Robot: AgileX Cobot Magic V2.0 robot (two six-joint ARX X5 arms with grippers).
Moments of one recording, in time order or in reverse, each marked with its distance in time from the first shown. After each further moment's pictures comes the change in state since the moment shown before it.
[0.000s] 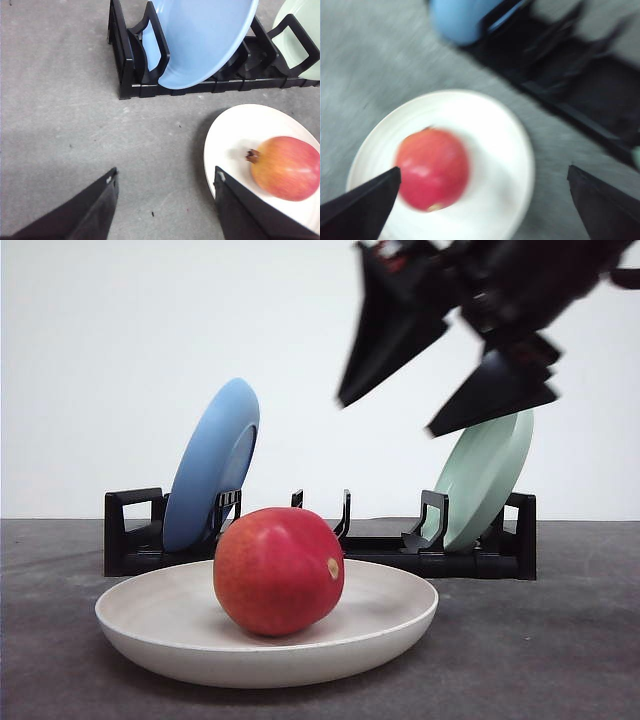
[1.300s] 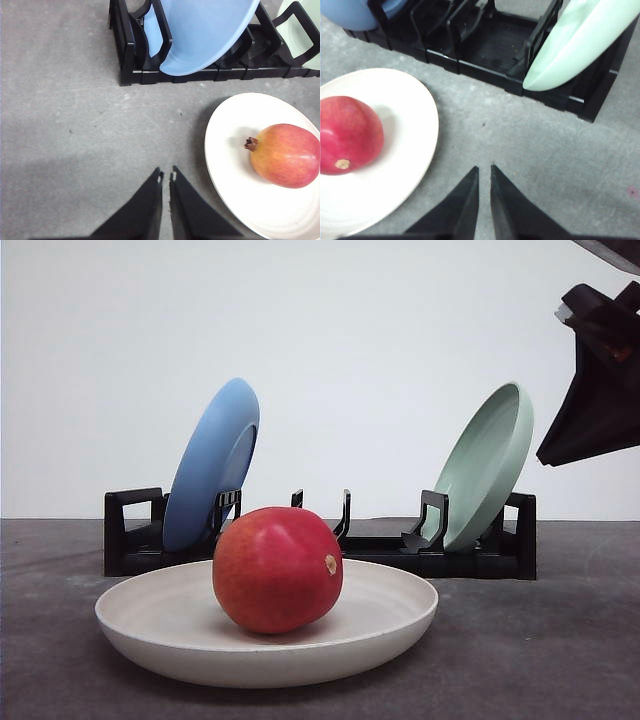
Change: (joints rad) left_arx 0.000 -0.008 0.000 -0.048 0.000 -0.005; right_arx -0.228 -0.261 -0.247 -0.001 0.007 0.015
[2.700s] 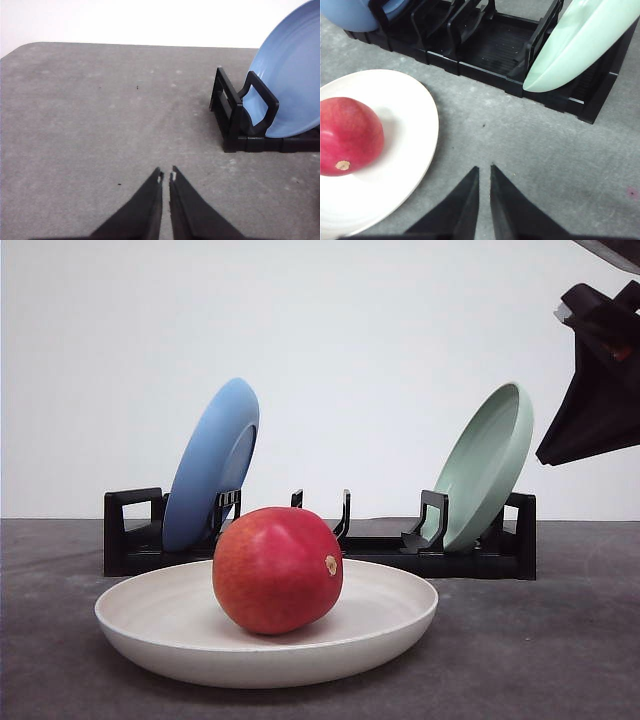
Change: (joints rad) left_arx 0.181 -0.618 -0.509 0.344 -0.193 0.122; right_arx 0.000 0.000 0.000 0.000 0.000 0.000
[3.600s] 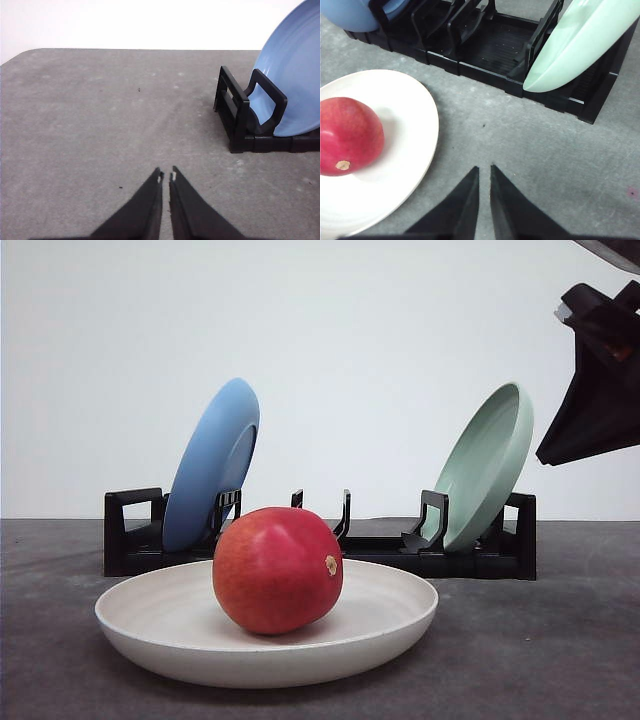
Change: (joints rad) left_arx 0.000 0.001 -0.080 0.124 -0.003 0.009; right_arx 0.000 0.000 0.000 0.000 0.000 0.000
